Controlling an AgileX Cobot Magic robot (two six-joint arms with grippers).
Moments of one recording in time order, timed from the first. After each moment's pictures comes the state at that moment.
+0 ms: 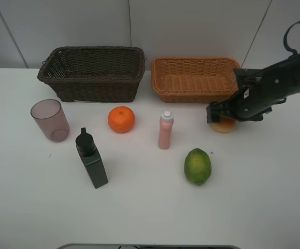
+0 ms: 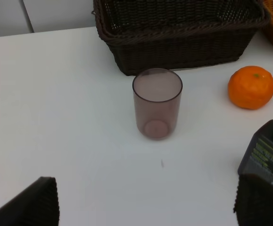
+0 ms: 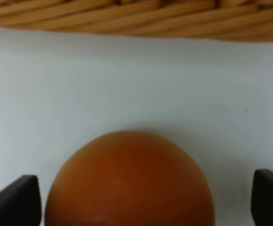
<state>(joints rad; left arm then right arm) -0.13 -0.01 -0.51 0.00 1.07 0.02 0.19 1.91 -0.88 -0.19 0.15 0.28</state>
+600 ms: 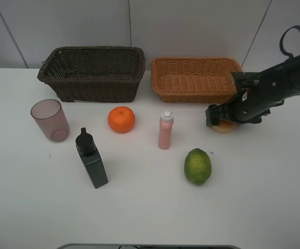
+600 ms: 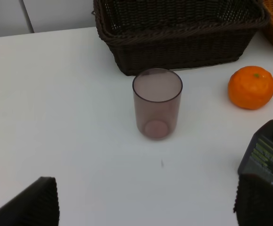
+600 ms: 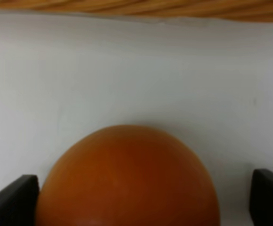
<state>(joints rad) -0.13 -0.01 -0.51 0.00 1.07 0.02 0.19 1.94 -0.88 -0.19 0.14 0.28</state>
